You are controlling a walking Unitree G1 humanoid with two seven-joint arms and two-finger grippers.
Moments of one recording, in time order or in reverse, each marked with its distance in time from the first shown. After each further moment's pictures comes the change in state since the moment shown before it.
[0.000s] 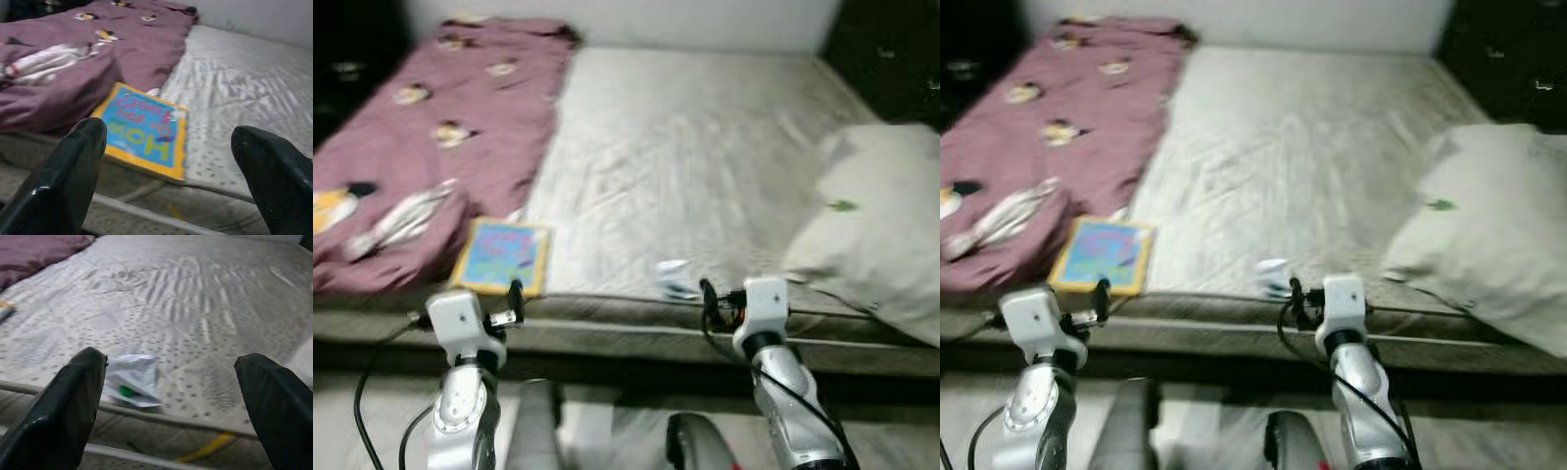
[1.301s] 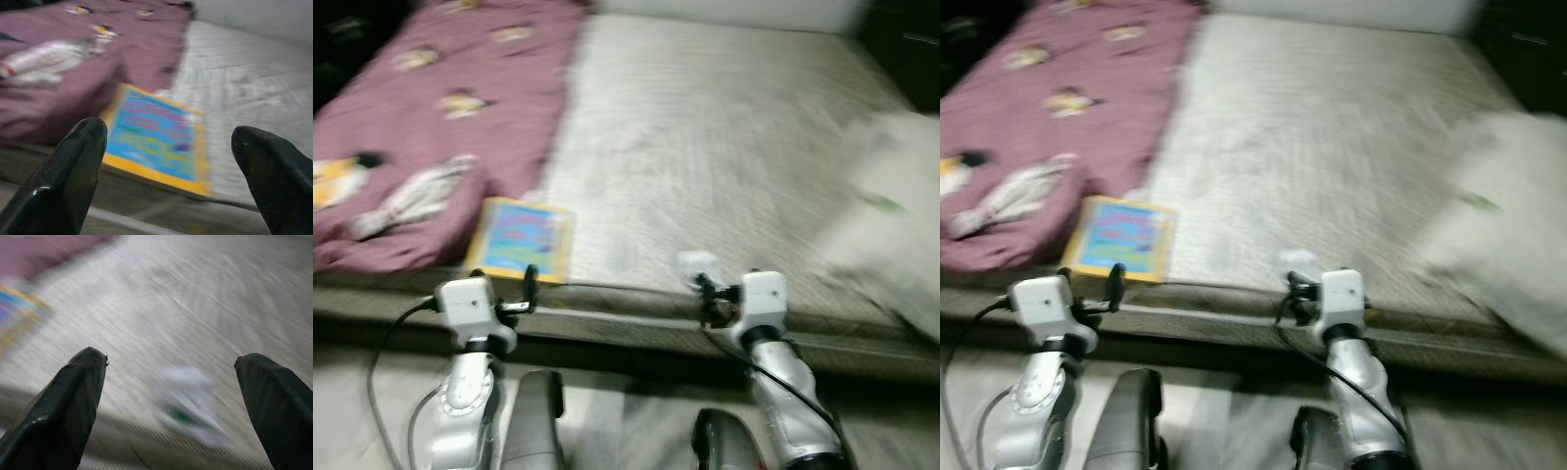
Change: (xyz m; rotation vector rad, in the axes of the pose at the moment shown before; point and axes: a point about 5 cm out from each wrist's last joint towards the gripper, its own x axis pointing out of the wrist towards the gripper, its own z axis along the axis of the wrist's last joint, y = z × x) left arm 0.007 -0.003 0.009 0.018 -0.030 -0.075; right arm 0.010 0.017 0.014 -0.002 -0.051 0.067
